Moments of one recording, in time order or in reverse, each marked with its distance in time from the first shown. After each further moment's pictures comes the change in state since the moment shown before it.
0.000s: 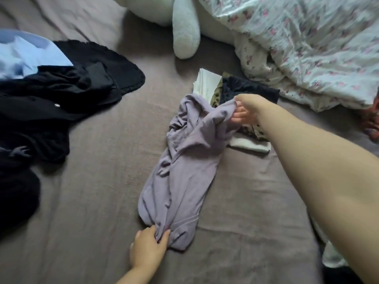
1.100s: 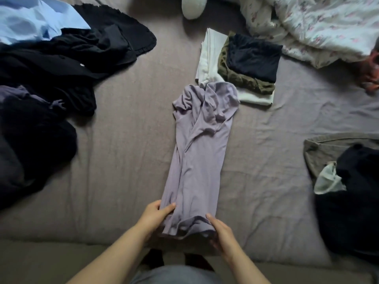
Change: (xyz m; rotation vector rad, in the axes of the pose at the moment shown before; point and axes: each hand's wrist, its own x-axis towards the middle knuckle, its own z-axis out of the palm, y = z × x) left_hand -0.068 -0.081 -0.021 -0.604 -0.427 -0.184; right_hand -0.233 0.423 0.094 0.385 -0.028 0.434
